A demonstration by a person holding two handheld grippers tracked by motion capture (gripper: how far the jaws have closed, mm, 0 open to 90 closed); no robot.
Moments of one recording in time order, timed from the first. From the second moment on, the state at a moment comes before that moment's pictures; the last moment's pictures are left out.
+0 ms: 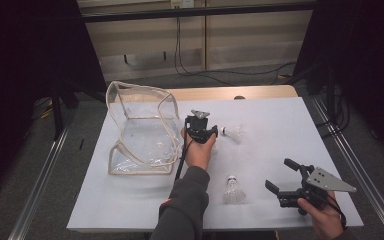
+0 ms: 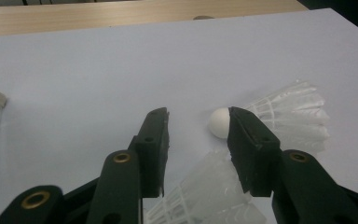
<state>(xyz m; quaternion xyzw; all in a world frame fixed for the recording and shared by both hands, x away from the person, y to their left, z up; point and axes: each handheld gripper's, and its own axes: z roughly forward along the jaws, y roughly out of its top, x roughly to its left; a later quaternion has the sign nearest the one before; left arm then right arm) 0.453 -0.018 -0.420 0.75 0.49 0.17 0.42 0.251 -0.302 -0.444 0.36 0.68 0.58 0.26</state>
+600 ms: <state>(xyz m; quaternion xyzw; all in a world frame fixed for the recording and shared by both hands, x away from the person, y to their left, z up) 0.454 -0.013 -0.419 0.75 0.49 0.18 0.41 0.251 -0.302 -0.444 0.36 0.68 0.58 0.26</state>
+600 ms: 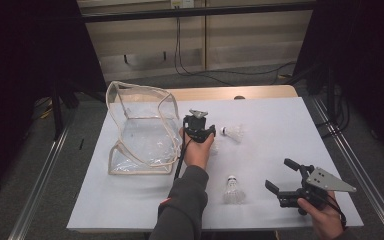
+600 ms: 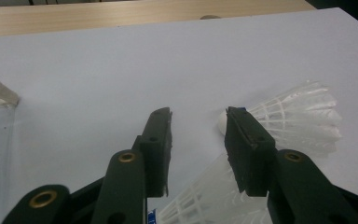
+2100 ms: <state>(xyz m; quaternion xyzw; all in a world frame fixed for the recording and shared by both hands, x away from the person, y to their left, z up) 0.448 -0.019 -0.413 0.78 0.45 0.10 0.43 0.251 -0.301 -0.444 0.36 0.68 0.58 0.26</state>
